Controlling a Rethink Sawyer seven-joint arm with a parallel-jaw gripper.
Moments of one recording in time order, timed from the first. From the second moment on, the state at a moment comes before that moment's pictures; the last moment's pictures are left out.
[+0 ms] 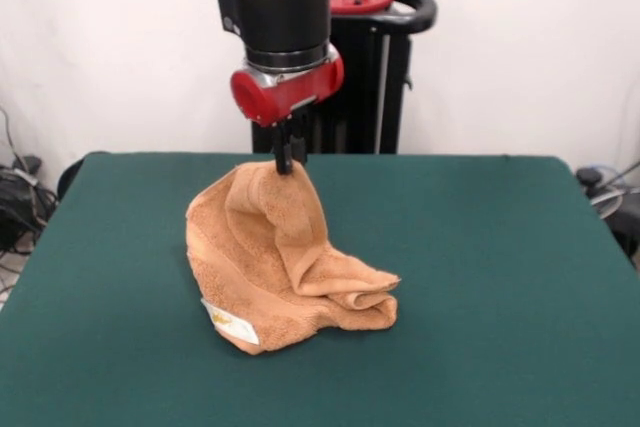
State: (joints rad) arm -0.76 -0.84 0.55 1.88 -0.45 0.69 0.99
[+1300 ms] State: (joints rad) arm -0.85 -1.02 0.64 2.16 -0.45 0.59 0.99
